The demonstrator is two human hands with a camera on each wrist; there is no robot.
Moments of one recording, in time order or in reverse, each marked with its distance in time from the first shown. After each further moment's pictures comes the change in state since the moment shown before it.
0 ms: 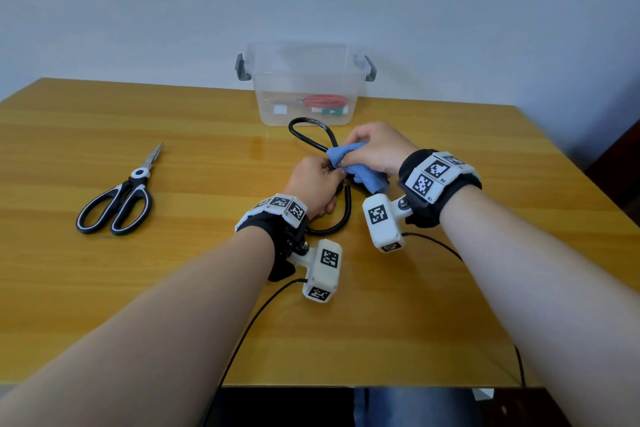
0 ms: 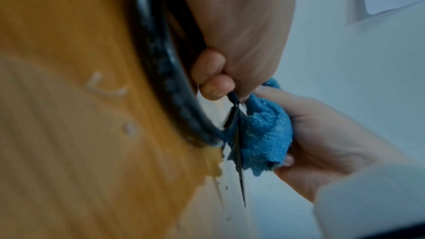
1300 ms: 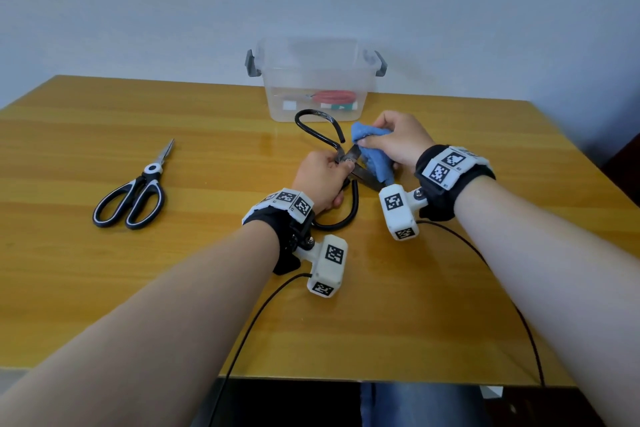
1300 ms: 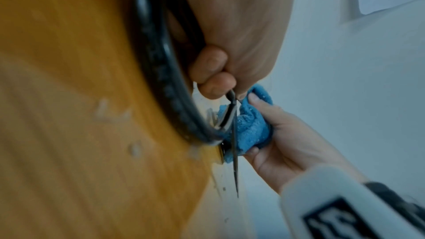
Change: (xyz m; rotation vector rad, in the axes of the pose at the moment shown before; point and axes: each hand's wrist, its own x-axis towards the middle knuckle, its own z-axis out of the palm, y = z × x) left_hand -0.002 0.002 -0.003 -0.026 0.009 0.001; right_hand 0.009 0.020 -0.003 0.098 0.128 0.049
